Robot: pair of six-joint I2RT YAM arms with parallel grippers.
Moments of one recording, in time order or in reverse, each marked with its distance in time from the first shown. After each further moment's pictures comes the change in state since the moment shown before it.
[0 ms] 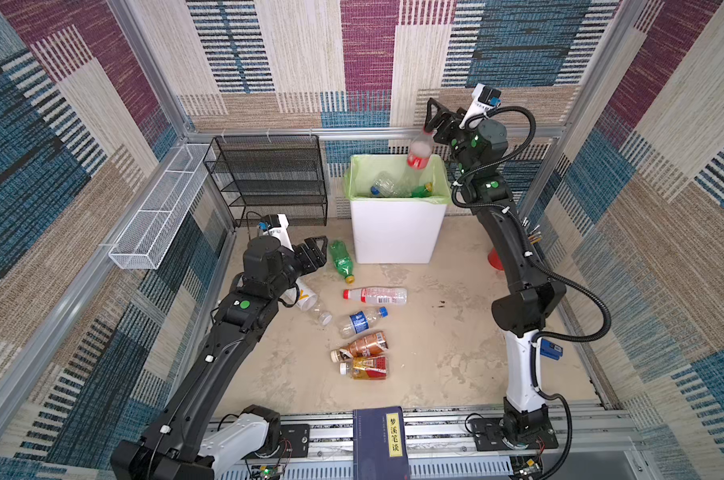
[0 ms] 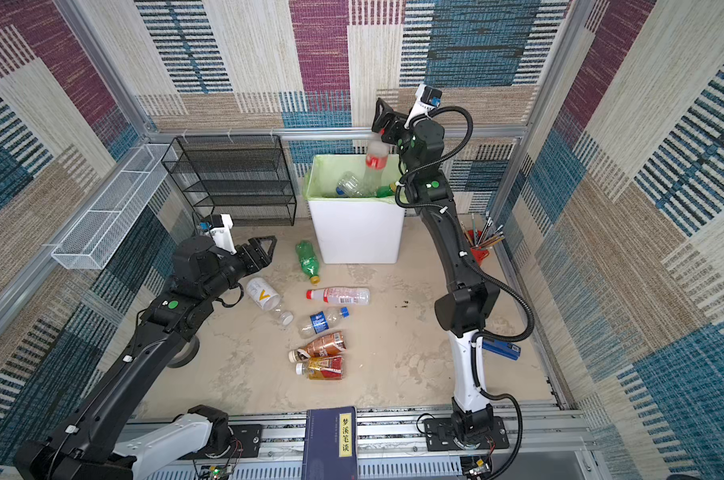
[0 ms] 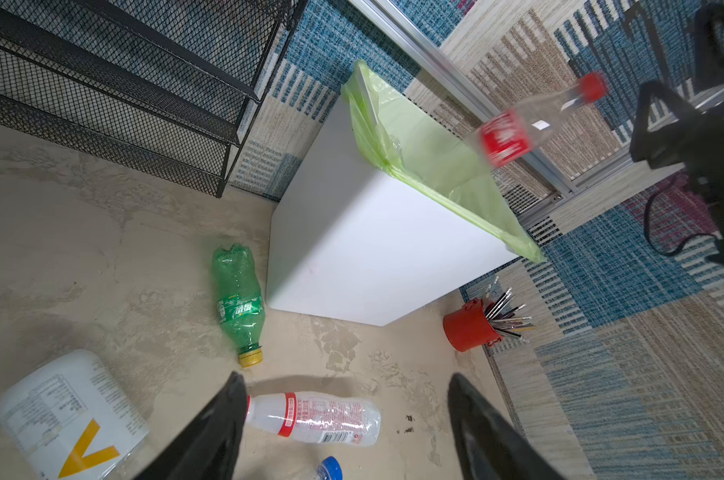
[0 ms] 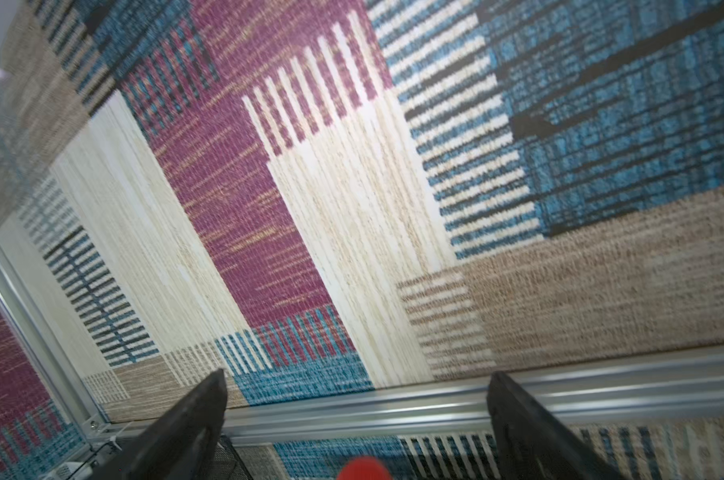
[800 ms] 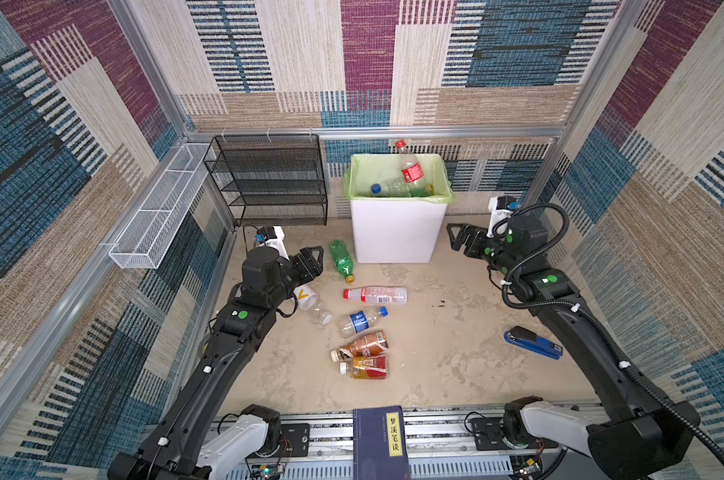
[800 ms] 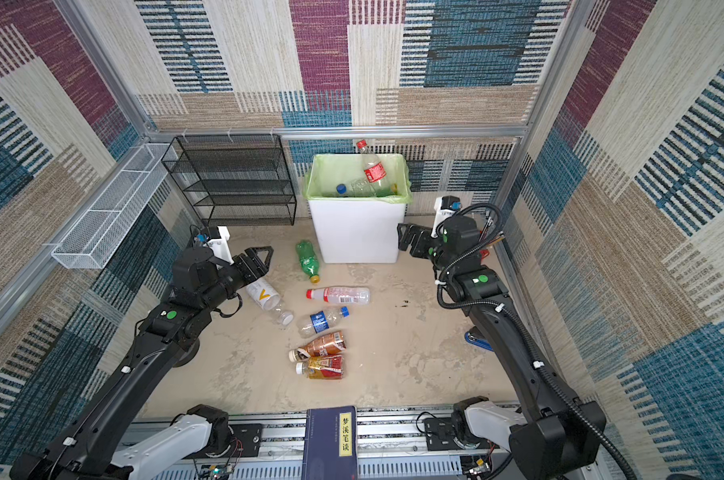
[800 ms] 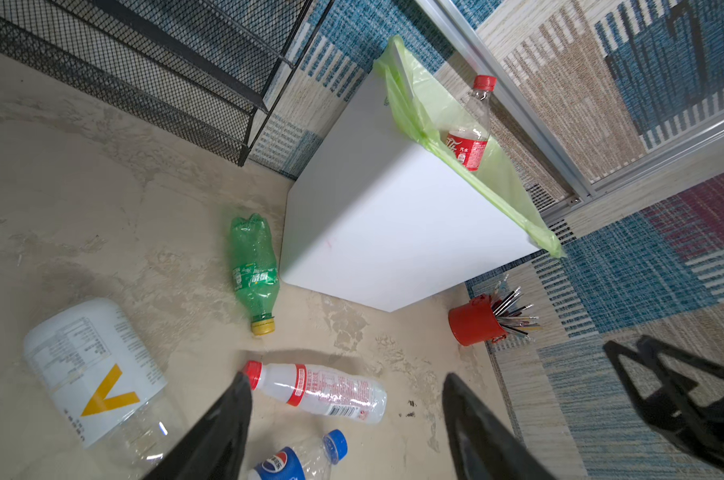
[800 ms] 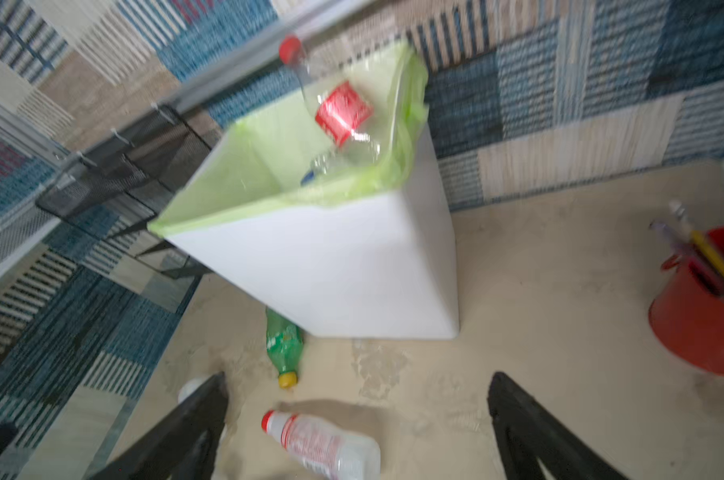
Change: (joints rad) left arm 0.007 -0.083 -0.102 -0.043 -0.011 -0.071; right arm 0.003 -0.951 -1.360 -0.259 -0.166 0.064
